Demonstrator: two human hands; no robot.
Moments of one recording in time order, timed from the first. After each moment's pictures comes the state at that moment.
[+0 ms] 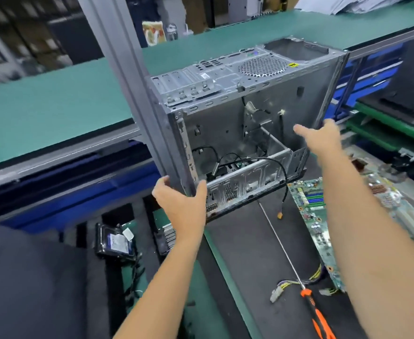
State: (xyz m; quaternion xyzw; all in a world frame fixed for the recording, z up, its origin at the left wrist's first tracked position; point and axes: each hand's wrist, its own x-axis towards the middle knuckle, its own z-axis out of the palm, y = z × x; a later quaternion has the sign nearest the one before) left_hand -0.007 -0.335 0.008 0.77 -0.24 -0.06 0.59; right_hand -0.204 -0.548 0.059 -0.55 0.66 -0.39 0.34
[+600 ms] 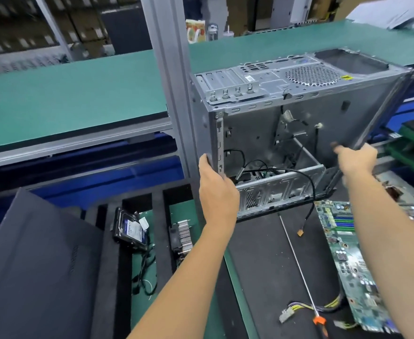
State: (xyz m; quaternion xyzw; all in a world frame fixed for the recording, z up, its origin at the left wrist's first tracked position) left_hand -0.012 -0.360 0.024 0.79 -0.29 -0.05 0.54; right_hand -0.190 -0.575 0.031 -0.46 0.63 -0.49 0.39
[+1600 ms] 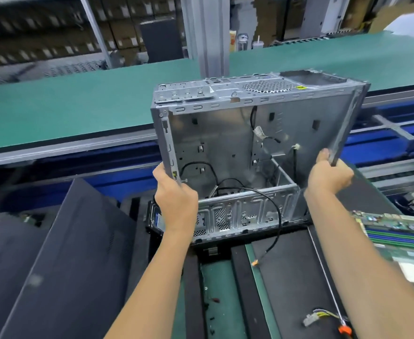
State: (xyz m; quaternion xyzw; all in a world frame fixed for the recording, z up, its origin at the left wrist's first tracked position) left_hand 0.070 -0.258 0.051 0.80 -0.21 0.14 0.55; right_hand -0.084 -0.470 0.044 -0.40 0.58 -0.59 0.40
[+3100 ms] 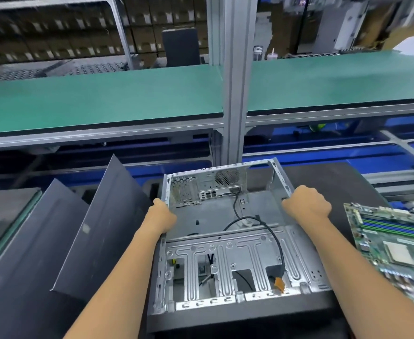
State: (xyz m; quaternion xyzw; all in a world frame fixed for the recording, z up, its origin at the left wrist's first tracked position) left_hand 0.108 -0.135 0.022 0.94 -0.19 -0.23 0.19; right_hand -0.115 -0.364 0.040 -0.79 0.60 -0.01 0.10
